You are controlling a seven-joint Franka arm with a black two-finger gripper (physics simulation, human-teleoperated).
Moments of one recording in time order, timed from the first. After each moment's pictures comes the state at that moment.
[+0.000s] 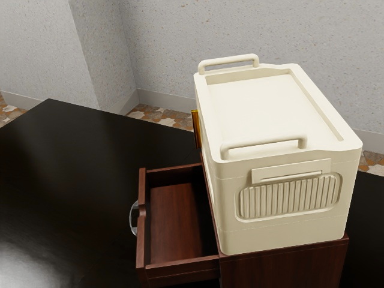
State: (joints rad) arm -0.48 -0.27 0.95 -1.57 0.34 1.37 0.49
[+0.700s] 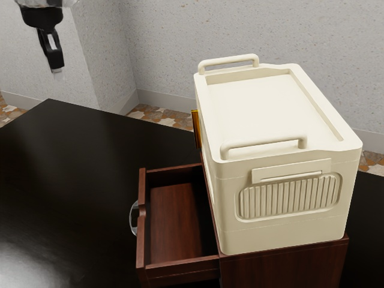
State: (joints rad) arm -0.58 -0.24 0.44 -1.54 0.27 1.32 0.54
